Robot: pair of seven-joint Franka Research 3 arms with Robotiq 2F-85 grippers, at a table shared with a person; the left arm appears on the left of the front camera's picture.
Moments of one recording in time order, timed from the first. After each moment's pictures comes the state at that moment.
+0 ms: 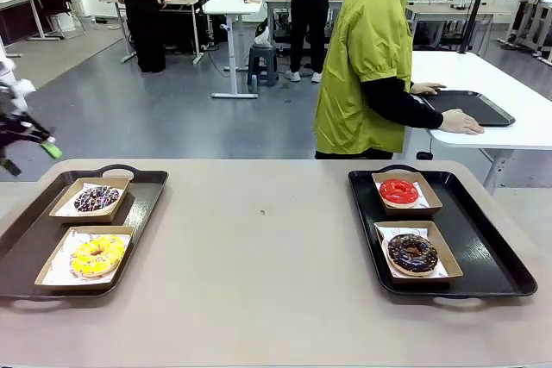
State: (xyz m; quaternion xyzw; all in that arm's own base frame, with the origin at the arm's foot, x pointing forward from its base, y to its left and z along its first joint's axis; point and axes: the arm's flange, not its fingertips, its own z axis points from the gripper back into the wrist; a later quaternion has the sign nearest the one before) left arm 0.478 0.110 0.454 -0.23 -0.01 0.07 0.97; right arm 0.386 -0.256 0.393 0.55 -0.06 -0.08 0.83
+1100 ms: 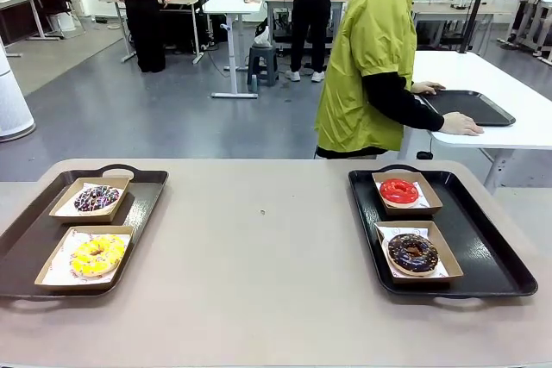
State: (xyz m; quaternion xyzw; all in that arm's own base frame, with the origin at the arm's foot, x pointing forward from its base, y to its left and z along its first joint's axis) left arm 0.362 0.287 0.424 -0.53 -0.09 0.13 0.83; right arm 0.387 -0.256 0.393 0.55 -0.06 -0.08 0.83
